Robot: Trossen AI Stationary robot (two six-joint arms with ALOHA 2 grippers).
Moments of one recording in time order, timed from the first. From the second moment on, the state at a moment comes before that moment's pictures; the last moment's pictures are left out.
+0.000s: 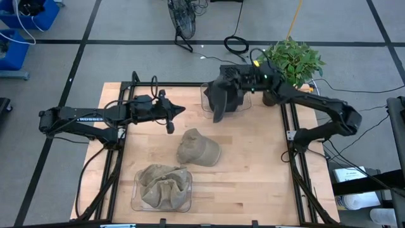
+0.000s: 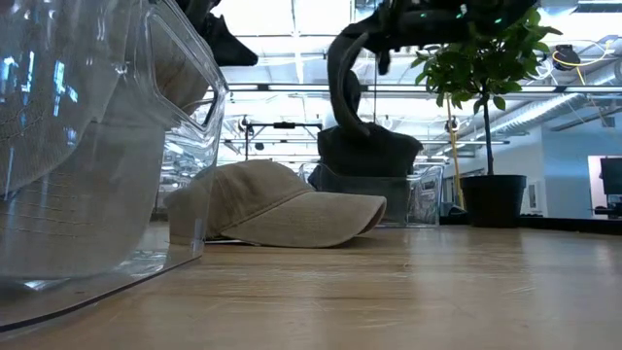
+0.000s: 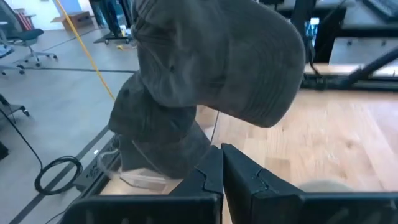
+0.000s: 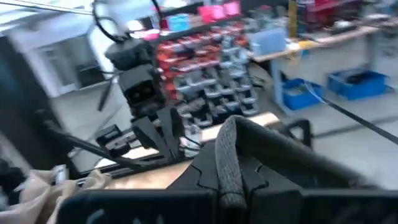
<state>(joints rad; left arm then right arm) 0.18 1.06 0.71 0.11 -0.11 0.07 -0.56 1.32 1.00 0.31 -0.55 0.24</state>
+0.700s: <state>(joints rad) 0.18 1.06 0.71 0.13 -0.19 -0.01 -0.62 1.44 1.08 0.53 -0.94 0.21</state>
